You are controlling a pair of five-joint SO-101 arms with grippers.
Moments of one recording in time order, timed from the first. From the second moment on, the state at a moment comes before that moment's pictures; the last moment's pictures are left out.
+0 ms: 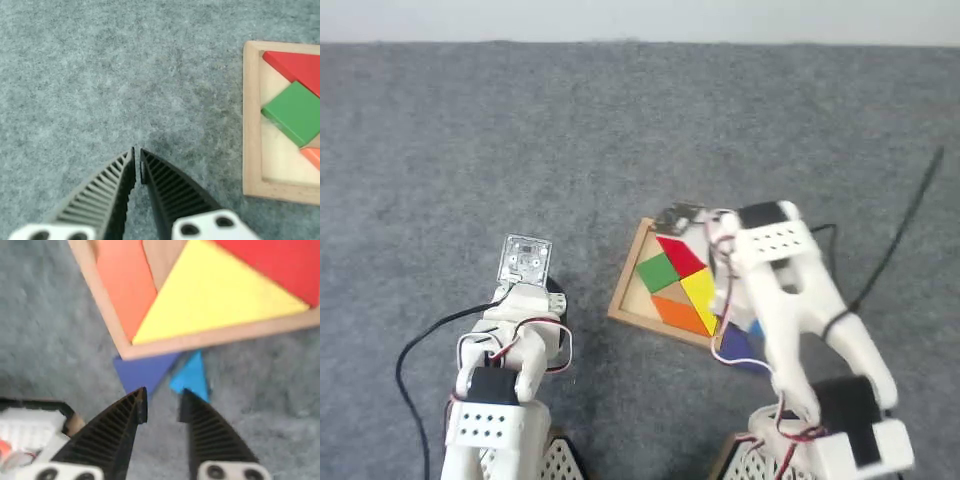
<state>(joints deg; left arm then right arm) -2.5 -85.3 97.3 46.6 -0.2 -17.7 -9.6 32.9 83.2 42.5</state>
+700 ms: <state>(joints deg) -2.5 -85.3 97.3 46.6 -0.2 -10.7 -6.2 44.8 65.6 51.3</state>
